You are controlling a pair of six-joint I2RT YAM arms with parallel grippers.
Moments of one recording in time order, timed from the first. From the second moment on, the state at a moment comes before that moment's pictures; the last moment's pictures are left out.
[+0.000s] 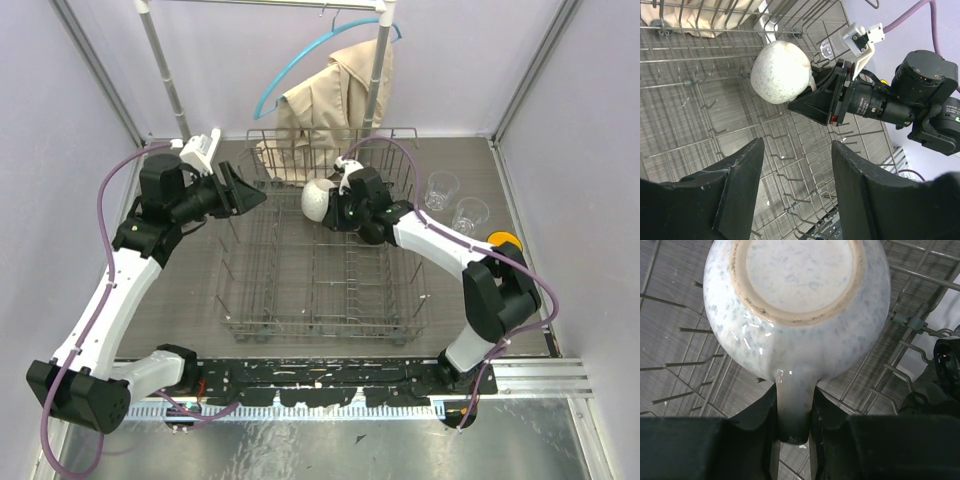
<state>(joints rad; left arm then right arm) -0.28 1.11 1.15 -0.40 0.43 -0.53 0.57 1.62 1.15 -0.17 -0.14 0.34</state>
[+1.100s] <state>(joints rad) -0.27 1.11 1.10 -0.37 0.44 -0.54 0.64 1.77 1.21 -0.19 0.02 0.24</state>
